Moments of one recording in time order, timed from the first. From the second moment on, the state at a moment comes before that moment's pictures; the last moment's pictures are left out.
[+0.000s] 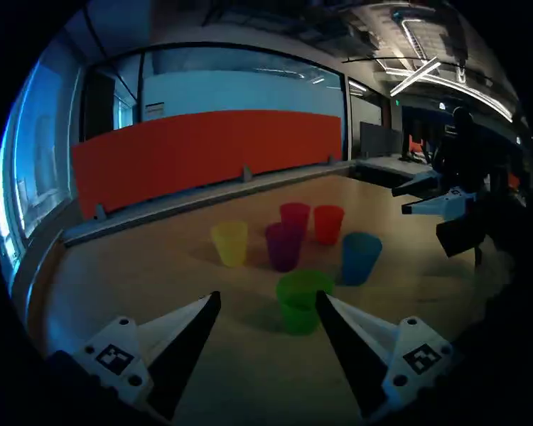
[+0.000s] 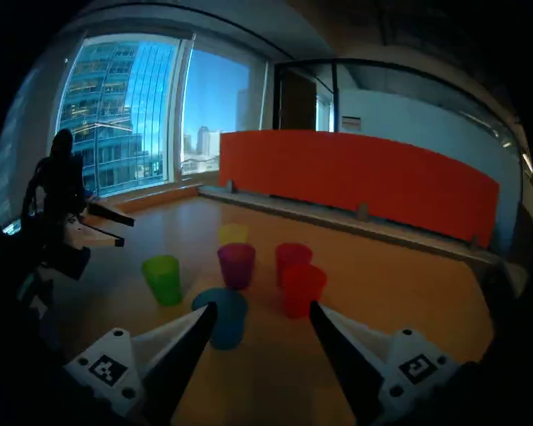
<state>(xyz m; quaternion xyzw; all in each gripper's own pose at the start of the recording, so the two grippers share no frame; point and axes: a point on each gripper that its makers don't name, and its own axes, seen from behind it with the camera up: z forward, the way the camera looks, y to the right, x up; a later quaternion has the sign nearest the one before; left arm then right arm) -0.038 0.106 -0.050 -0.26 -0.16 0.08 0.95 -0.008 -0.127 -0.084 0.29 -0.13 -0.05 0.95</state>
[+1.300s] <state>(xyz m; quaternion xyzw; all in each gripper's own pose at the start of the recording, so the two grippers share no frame) 0.073 0.058 -0.019 -0.09 0.05 -0.03 0.99 0.101 -0.003 -0.035 0.00 0.09 0.03 1.00</state>
